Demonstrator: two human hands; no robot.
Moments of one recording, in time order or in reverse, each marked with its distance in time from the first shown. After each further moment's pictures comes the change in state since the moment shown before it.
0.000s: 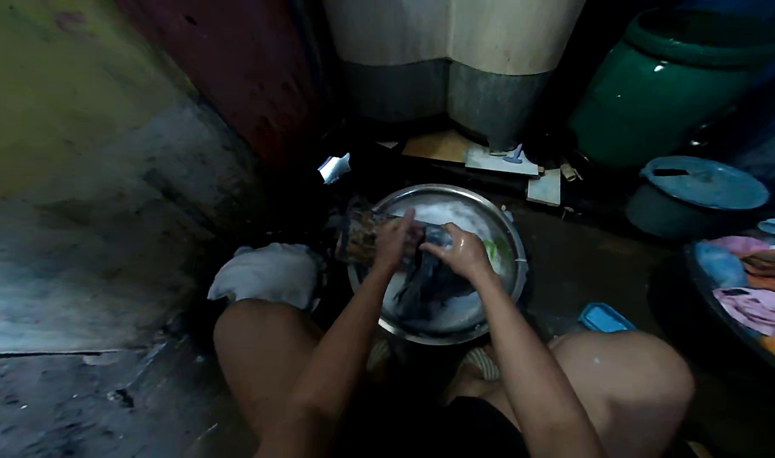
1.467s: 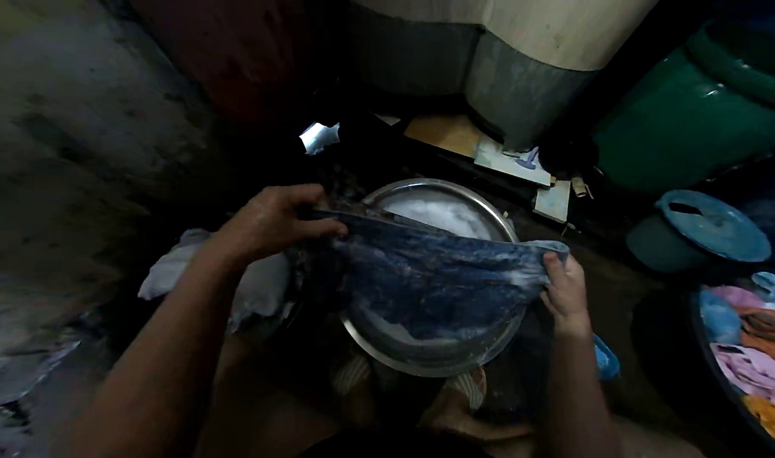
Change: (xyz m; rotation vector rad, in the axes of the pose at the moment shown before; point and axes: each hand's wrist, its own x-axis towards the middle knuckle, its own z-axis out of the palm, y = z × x) left_hand 0.050 0.061 -0.185 0.665 -0.242 0.394; right_hand 0.018 0.094 -0.047 0.755 0.466 -0.020
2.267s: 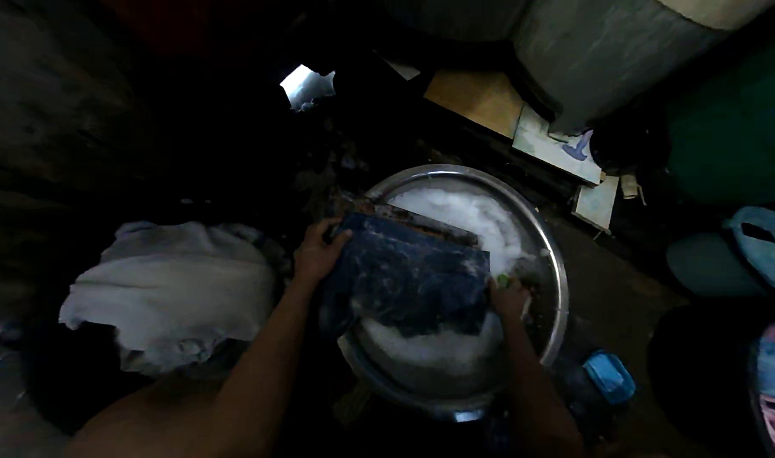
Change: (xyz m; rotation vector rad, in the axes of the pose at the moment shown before) left_hand 0.043 -0.209 0.185 -0.244 0.102 -0.748; right_hand 0.043 0.217 0.072 -1.069 0.015 0.722
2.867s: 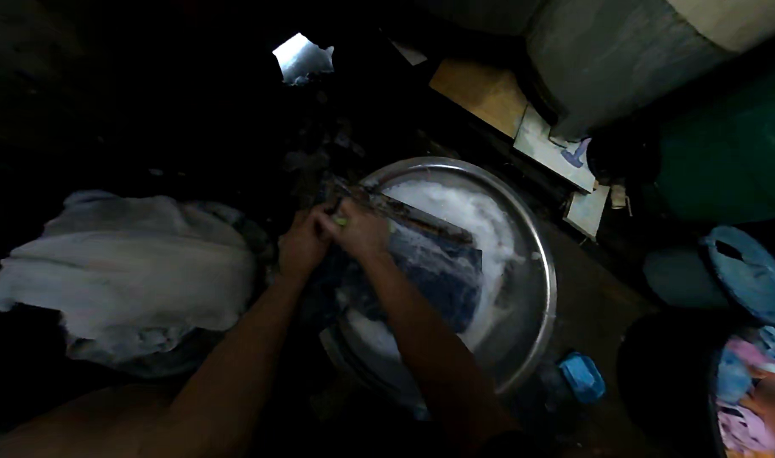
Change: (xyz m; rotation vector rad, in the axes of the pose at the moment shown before) left_hand -0.003 0.001 0.006 0.185 0.037 0.016; right_hand -0.142 -0.265 0.075 0.017 -0.077 -1.004
